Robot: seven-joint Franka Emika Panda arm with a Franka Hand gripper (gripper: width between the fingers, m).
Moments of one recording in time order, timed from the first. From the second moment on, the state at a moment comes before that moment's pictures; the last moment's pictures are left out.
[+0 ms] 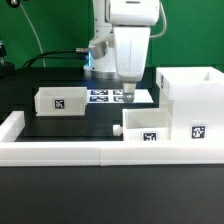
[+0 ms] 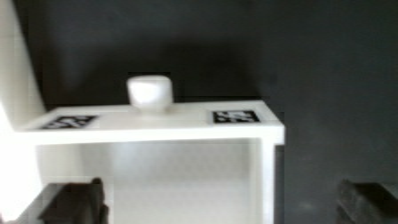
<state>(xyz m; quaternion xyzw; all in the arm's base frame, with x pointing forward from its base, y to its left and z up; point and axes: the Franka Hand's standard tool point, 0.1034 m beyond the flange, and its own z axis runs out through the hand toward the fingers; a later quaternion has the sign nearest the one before) 0.557 -0.006 0.077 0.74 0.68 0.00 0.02</state>
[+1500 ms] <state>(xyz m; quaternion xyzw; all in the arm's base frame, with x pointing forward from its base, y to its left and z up) 0.530 -0.037 0.007 0.72 0.69 0.03 -0.07</state>
